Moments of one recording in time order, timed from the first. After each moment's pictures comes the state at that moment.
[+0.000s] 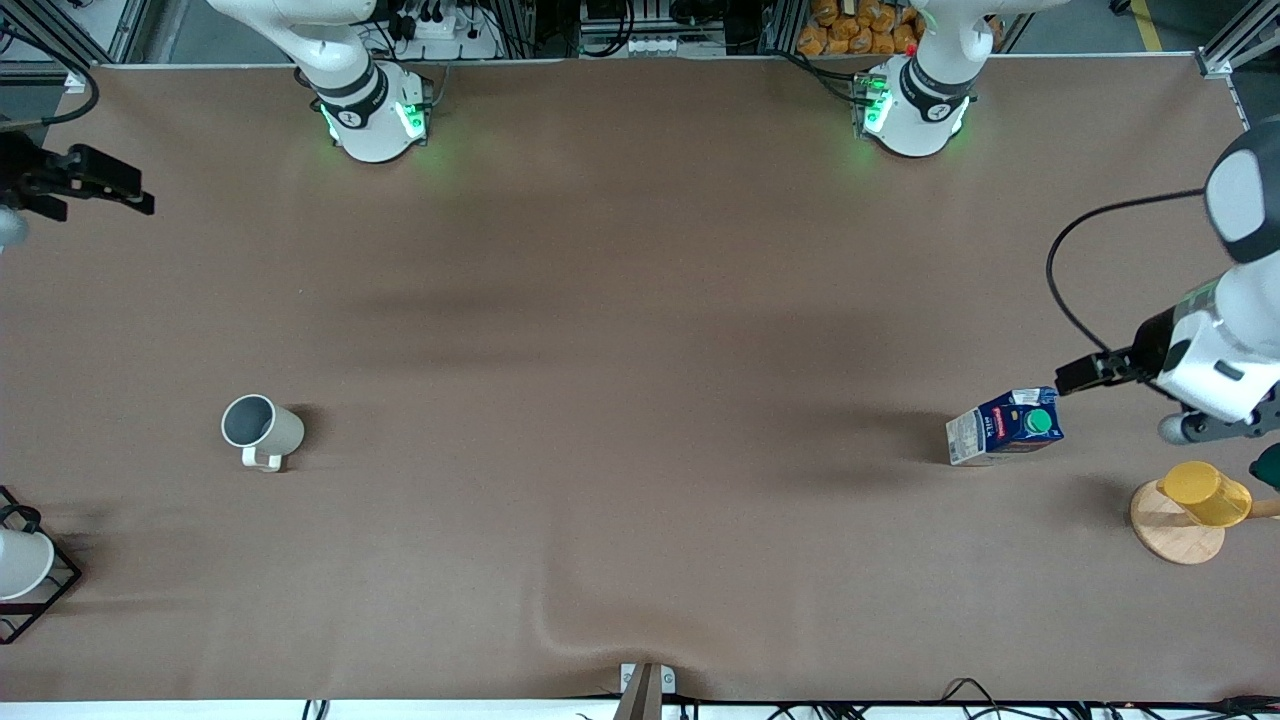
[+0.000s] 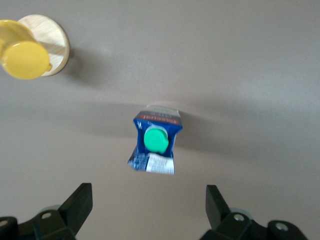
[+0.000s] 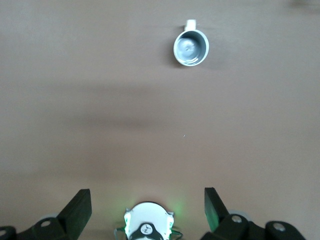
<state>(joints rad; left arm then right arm) 0.04 0.28 -0.05 -1.58 0.03 1.84 -0.19 -0.06 -0.04 0.01 -1.55 0.01 1.31 -0.16</state>
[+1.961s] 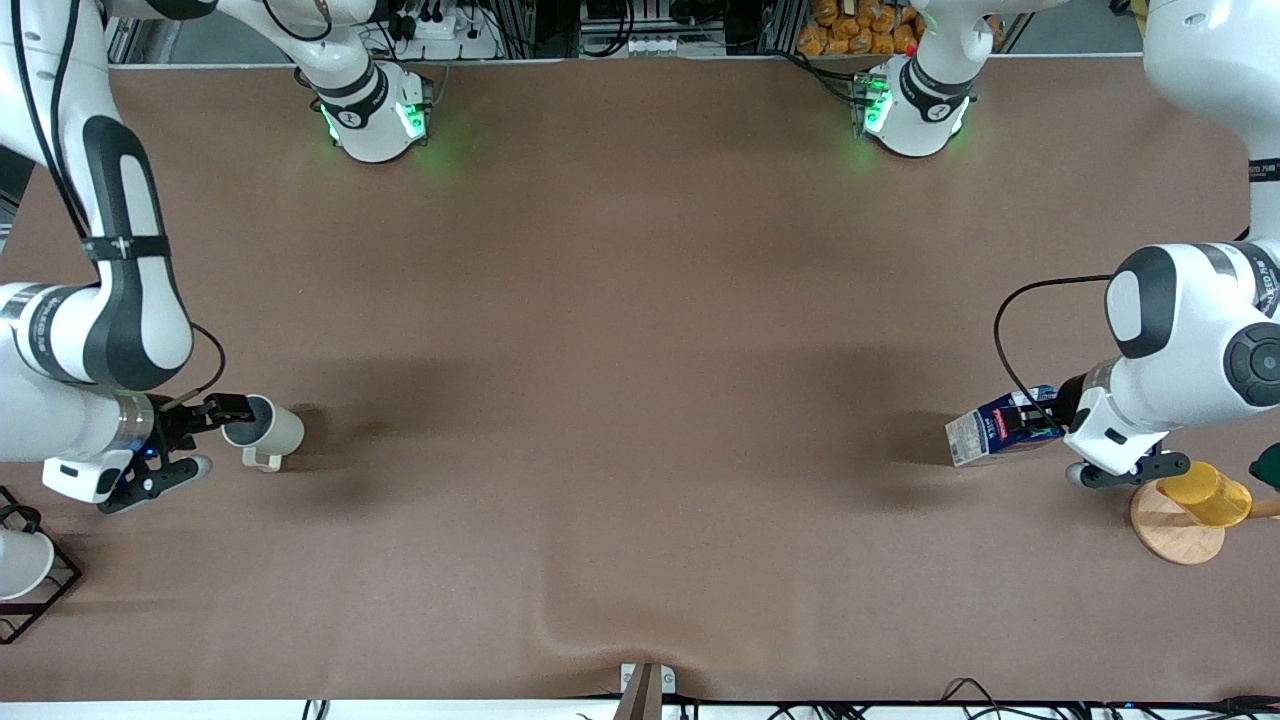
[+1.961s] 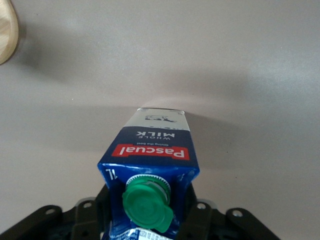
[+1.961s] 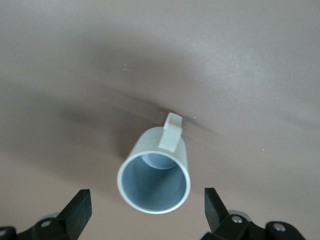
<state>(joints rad) 0.05 0.44 -0.05 -1.67 0.03 2.00 -0.15 -0.13 0.57 -0.01 -1.51 0.00 1.88 -0.57</state>
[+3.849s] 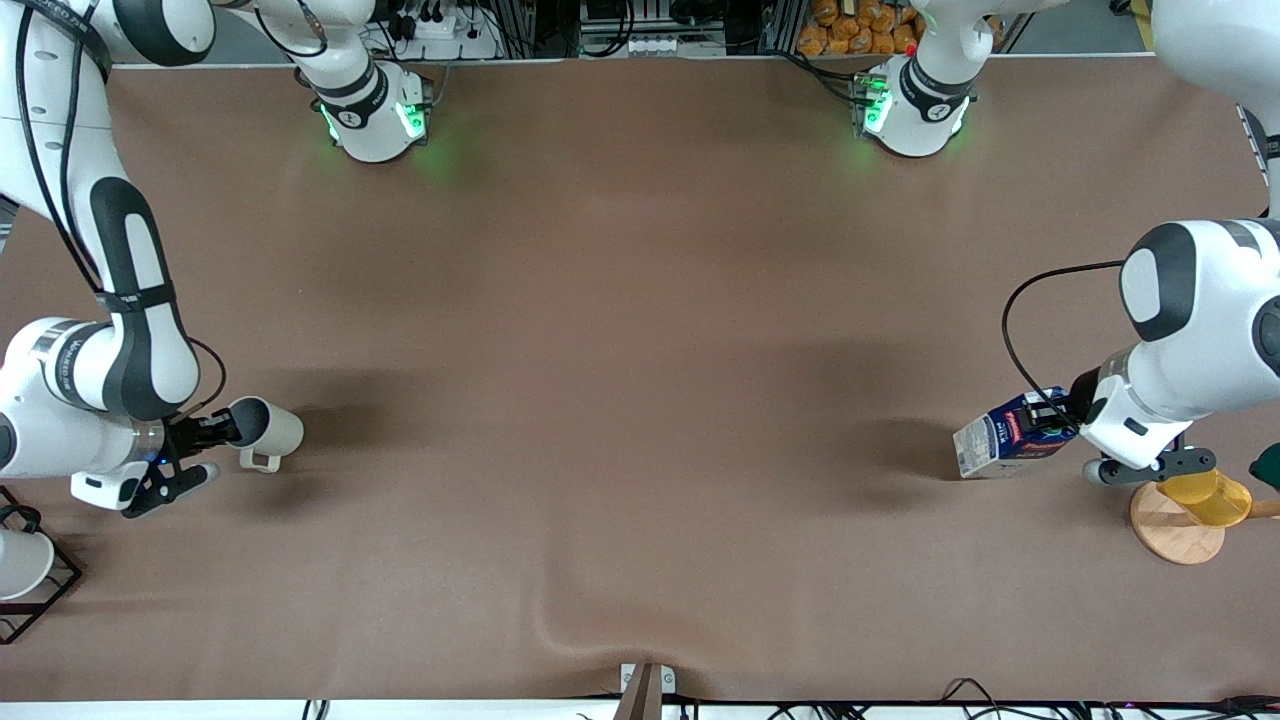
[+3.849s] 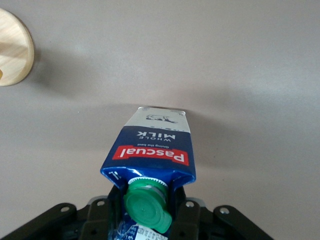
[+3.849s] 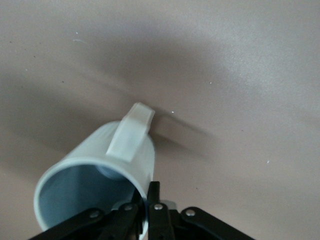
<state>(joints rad) 0.04 0.38 -0.06 -1.65 0.03 2.00 -0.15 -0.19 0.69 -0.01 -1.51 0.00 1.96 -0.66</state>
